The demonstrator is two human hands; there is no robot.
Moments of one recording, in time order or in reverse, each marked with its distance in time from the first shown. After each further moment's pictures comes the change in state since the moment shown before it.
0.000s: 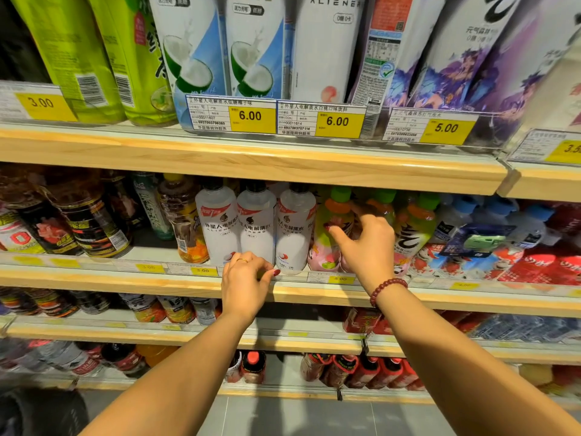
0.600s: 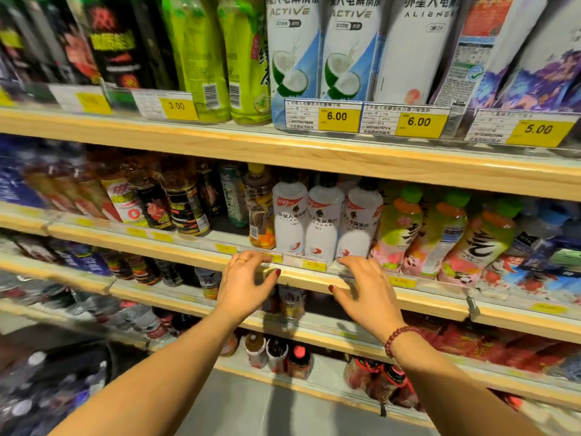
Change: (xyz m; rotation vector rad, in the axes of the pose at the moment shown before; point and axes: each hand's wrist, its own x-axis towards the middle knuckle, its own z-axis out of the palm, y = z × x) left_hand -0.038 -0.068 -0.092 0.046 0.012 -0.007; right_hand -0.087 -0.012 0.053 -0.020 -0.418 -0.381
